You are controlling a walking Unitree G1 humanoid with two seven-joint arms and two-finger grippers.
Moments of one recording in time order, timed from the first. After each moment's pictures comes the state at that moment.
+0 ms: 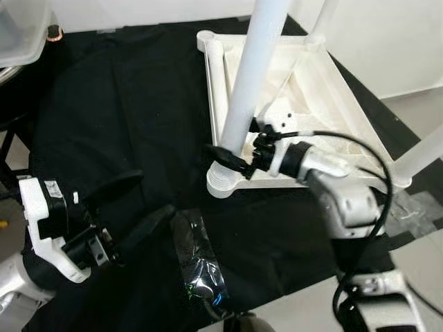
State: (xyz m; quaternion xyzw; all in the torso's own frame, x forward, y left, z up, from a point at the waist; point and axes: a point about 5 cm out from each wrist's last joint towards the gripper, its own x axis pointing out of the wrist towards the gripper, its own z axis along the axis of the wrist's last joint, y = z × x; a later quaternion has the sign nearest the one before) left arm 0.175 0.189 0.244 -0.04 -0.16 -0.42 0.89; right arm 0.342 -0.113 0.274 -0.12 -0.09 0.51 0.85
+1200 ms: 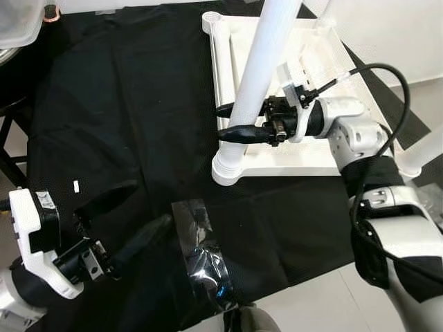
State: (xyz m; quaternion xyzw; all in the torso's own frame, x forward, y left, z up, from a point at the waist) left arm 0.160 0.190 0.244 -0.04 -0.14 -0.41 0.90; right arm 0.351 -0.123 0.293 -0.12 -0.10 0.67 0.72
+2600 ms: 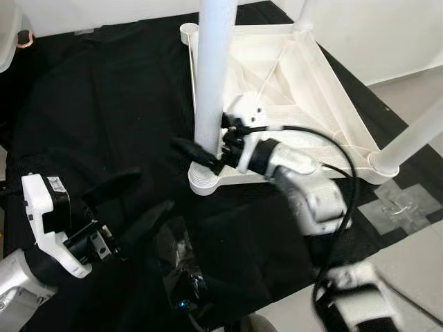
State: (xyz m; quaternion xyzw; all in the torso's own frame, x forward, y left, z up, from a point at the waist) left arm 0.177 0.190 0.243 -0.04 -0.15 -0.40 0.90; right arm 0.343 -0.074 0.272 -0.11 -0.10 0.57 0.81
